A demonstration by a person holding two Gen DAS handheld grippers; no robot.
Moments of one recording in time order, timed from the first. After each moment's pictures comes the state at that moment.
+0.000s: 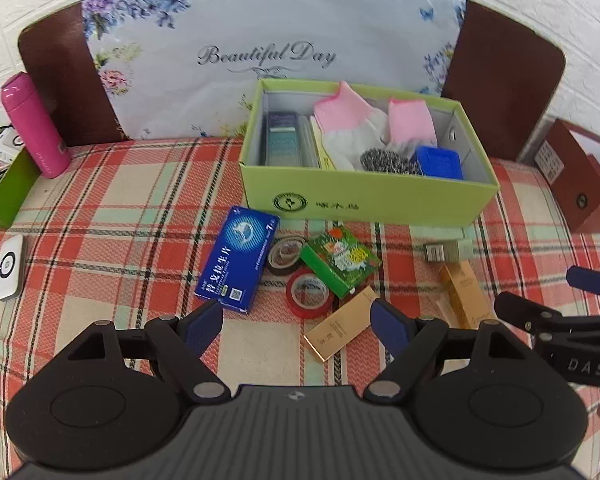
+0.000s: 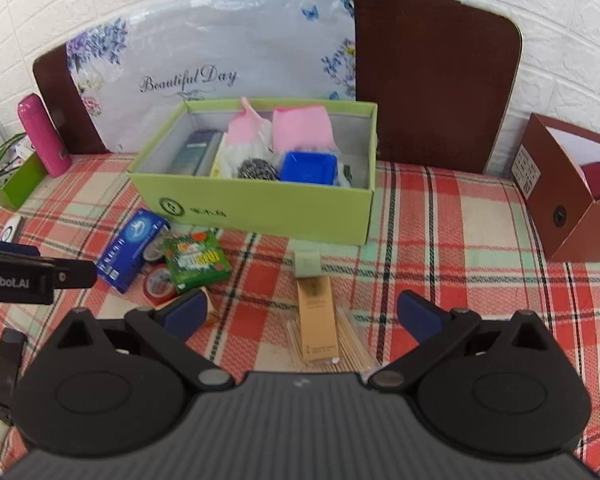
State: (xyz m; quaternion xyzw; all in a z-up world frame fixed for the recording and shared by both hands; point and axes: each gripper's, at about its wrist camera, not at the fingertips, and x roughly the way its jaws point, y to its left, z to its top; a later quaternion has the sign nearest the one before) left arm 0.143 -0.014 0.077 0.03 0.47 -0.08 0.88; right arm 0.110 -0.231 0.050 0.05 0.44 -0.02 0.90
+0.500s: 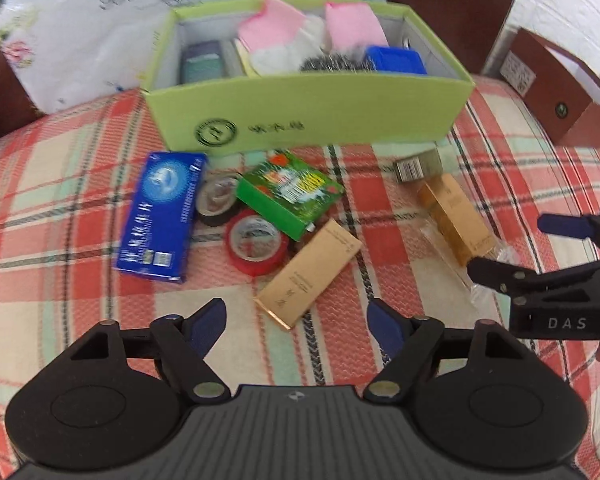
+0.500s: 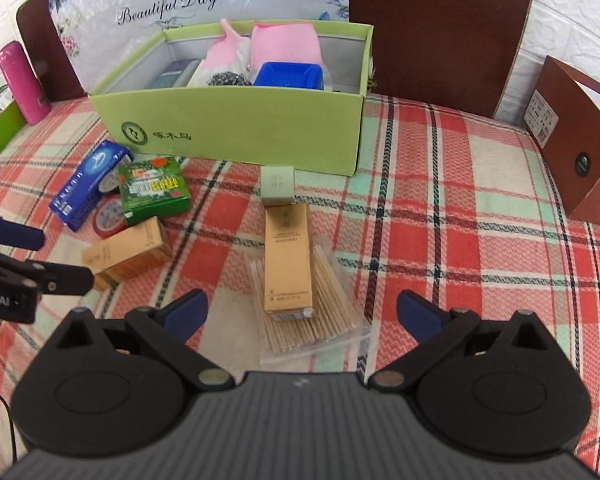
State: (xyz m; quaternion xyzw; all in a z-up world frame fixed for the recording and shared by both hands) left arm 0.158 -0.035 0.006 0.07 0.52 -0.17 0.83; right arm 0.115 -0.243 -0.017 0.02 0.47 -0.01 0.88
